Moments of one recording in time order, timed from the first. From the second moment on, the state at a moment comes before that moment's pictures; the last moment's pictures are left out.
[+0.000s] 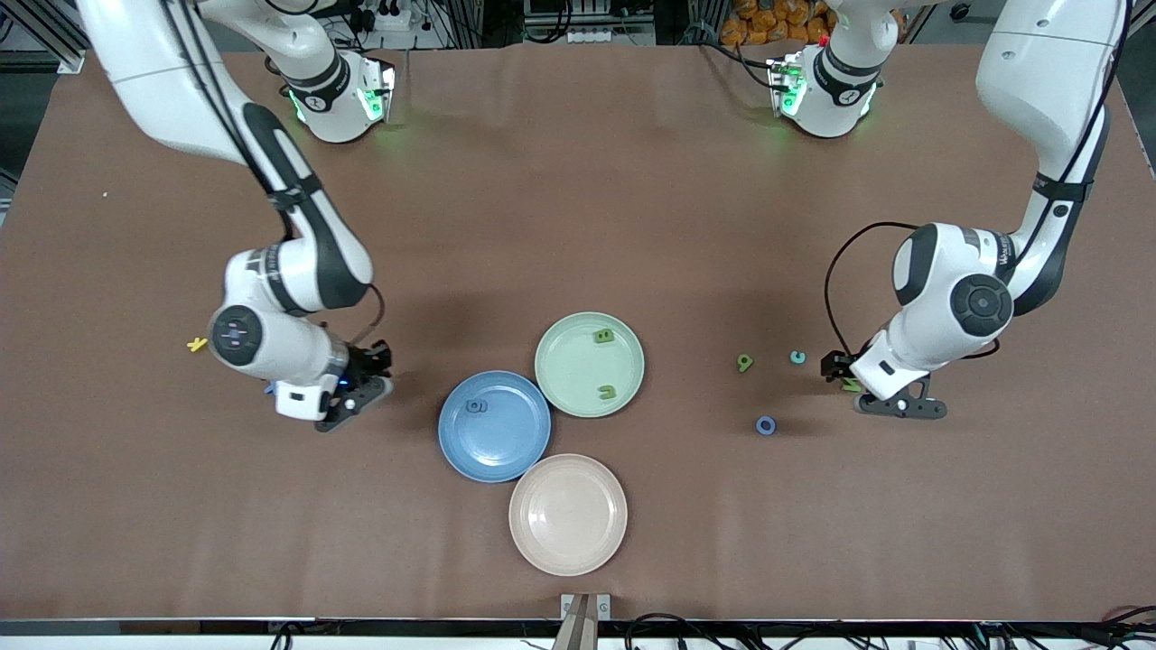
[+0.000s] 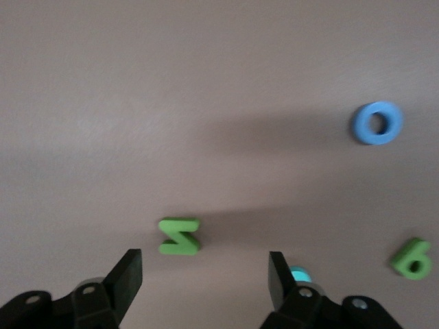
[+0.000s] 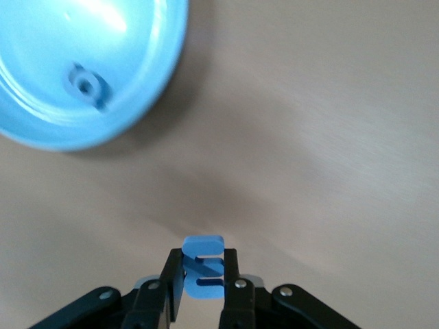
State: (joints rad) left arm 0.12 0.47 -0.25 -1.96 0.16 2.43 -0.12; right arm 0.15 0.57 0.10 -1.79 0.10 2.28 -0.39
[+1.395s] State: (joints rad) left arm 0.20 0.54 -0.25 -2.07 0.32 2.67 -0.14; right arm 0.35 0.69 0.10 -1.52 0.20 2.33 -0.06
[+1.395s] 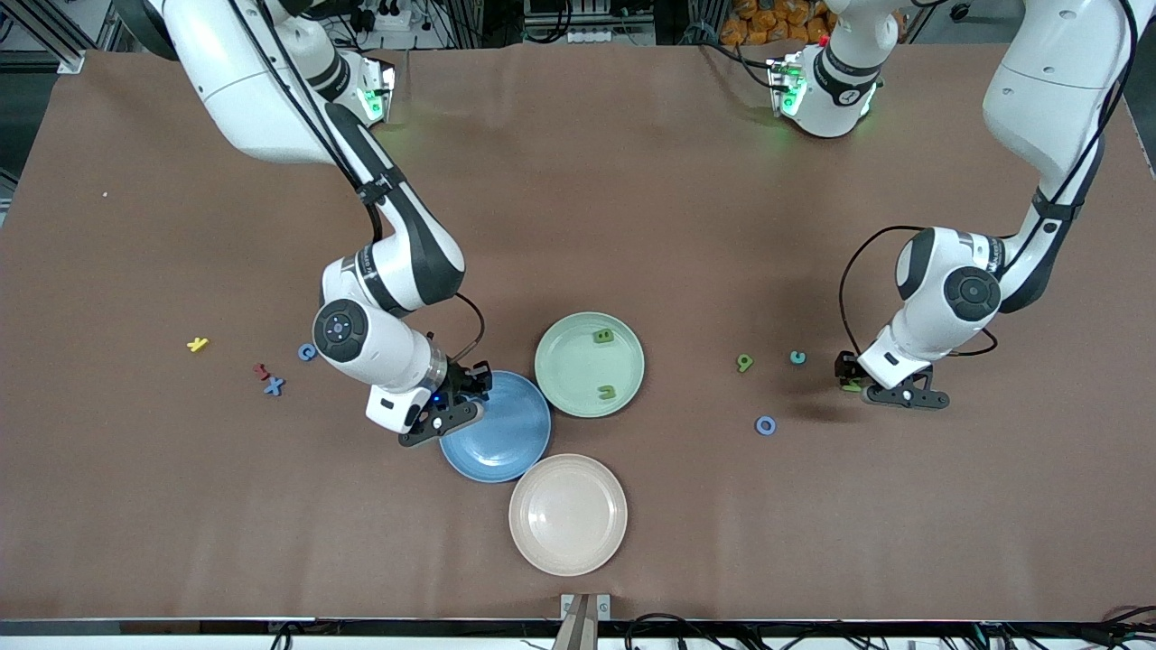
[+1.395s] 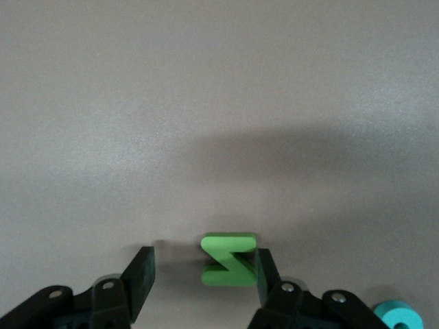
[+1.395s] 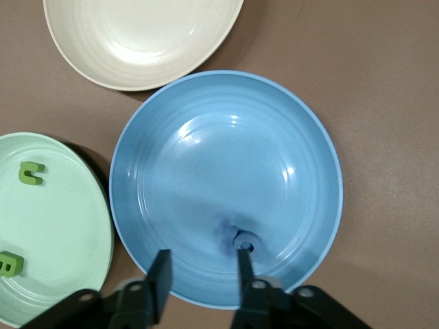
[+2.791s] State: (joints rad) left arm -0.10 0.49 -0.32 -1.85 0.32 2.42 -0.27; right arm -0.10 0.70 0.03 -1.64 0.03 2.13 -0.68
